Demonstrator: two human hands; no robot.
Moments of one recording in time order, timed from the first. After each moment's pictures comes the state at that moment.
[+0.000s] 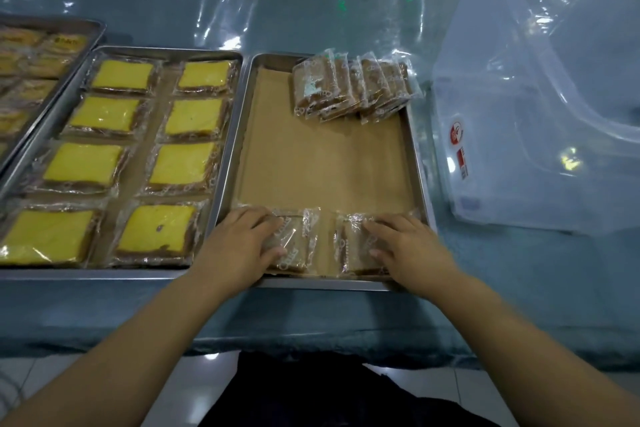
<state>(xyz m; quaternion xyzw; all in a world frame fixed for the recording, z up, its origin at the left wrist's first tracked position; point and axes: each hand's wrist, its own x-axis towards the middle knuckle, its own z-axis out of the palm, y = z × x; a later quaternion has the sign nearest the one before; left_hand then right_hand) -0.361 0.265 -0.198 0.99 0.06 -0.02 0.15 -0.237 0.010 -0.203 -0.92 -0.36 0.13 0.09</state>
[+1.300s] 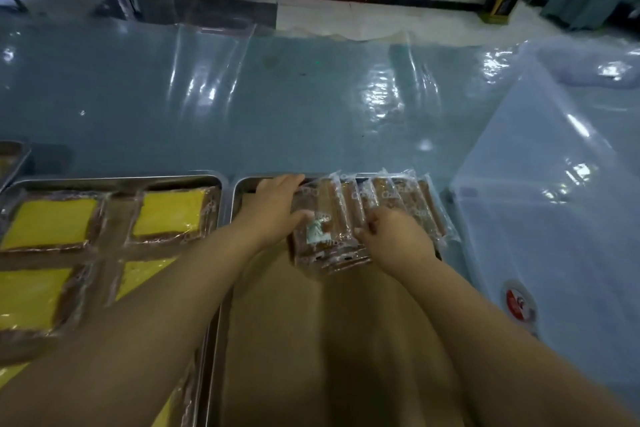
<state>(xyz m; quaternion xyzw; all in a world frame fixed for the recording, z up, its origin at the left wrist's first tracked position) -0.033 0.396 -0.189 0.96 0.05 -0.04 0.28 -0.003 0.188 -0.165 -0.97 -0.14 0.14 0.16</state>
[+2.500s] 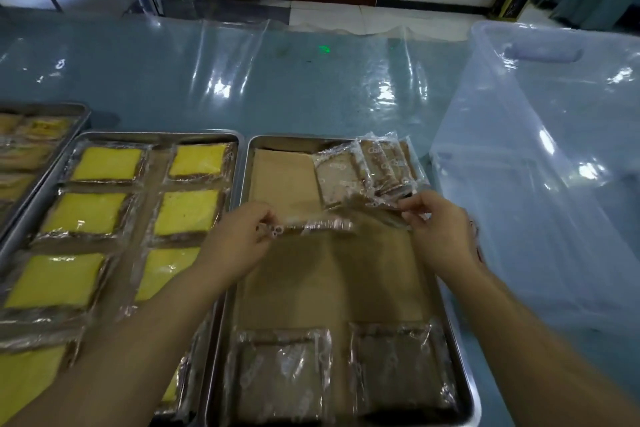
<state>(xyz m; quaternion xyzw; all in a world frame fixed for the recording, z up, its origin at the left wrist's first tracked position) -0.213 0.352 -0.156 0.94 0.10 0.06 0.32 -0.107 0.089 -0.125 -0.92 -0.10 -0.01 0.39</state>
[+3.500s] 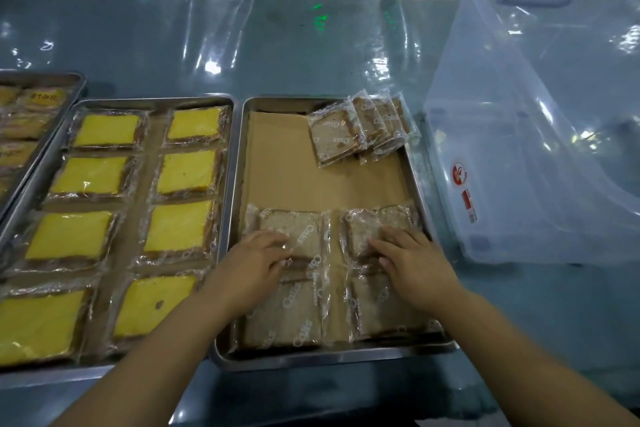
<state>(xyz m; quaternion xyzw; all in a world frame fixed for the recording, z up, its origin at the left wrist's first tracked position) -0.295 0.307 -0.197 0.97 0.00 -0.05 0.25 -0.194 0.041 -0.198 -0.94 -0.31 0.14 0.05</state>
